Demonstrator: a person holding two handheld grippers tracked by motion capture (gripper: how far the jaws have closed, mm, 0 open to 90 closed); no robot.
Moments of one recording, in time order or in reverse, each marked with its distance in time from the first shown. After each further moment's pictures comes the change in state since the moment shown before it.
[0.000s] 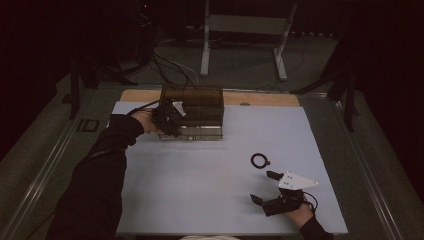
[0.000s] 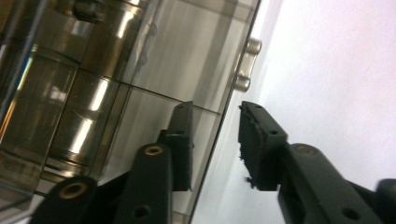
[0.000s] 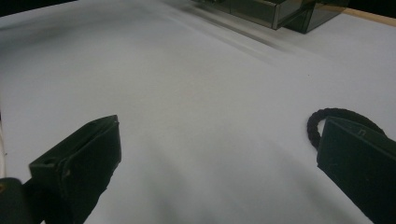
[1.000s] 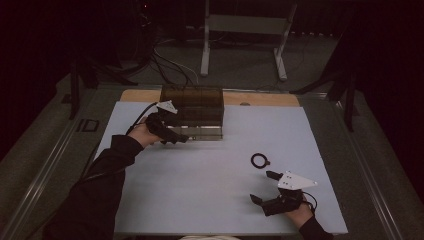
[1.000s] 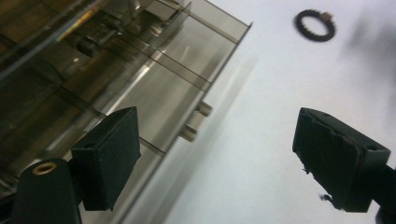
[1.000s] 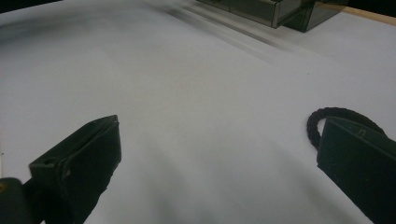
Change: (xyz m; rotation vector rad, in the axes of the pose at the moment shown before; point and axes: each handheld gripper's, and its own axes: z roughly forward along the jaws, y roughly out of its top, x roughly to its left) left arm -0.034 -0.025 -0.011 -0.364 -0.041 -0.278; right arm 0.000 0.000 0.001 0.006 -0.006 -0.001
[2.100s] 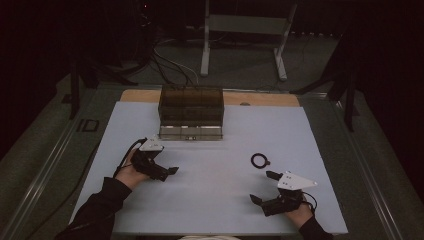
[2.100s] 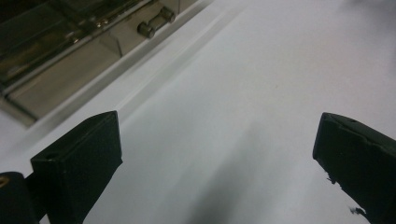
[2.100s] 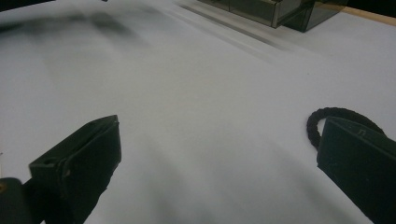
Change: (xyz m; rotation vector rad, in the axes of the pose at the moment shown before) left arm -0.063 -0.098 -0.006 -0.098 0.155 -0.014; right arm 0.001 0.000 0.000 0.004 -0.005 -0.004
